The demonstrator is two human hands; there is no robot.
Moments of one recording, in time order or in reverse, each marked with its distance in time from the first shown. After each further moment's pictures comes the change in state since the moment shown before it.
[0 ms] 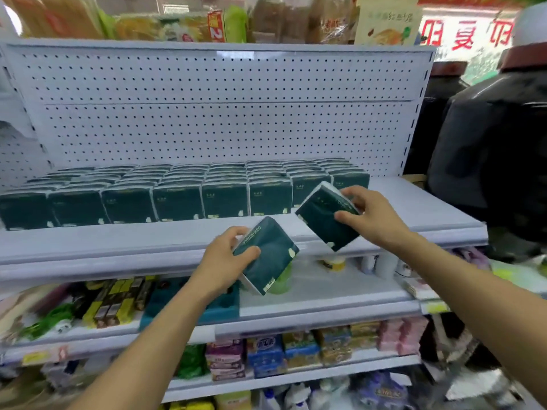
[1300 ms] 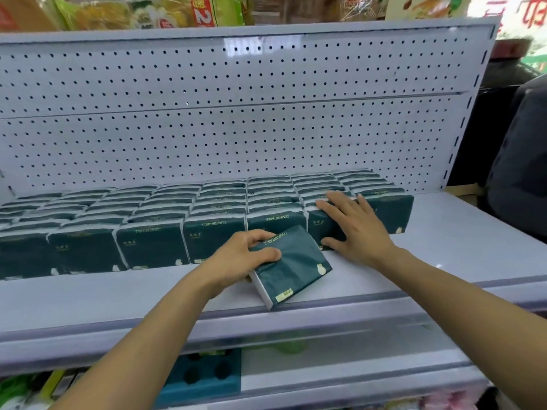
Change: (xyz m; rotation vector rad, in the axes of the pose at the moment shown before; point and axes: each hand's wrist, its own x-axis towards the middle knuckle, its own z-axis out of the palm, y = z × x) left_hand 0.159 0.009 0.010 -0.003 -0.299 -0.085; right_hand 0.168 0.095 0.091 -0.641 -0.001 -0.428
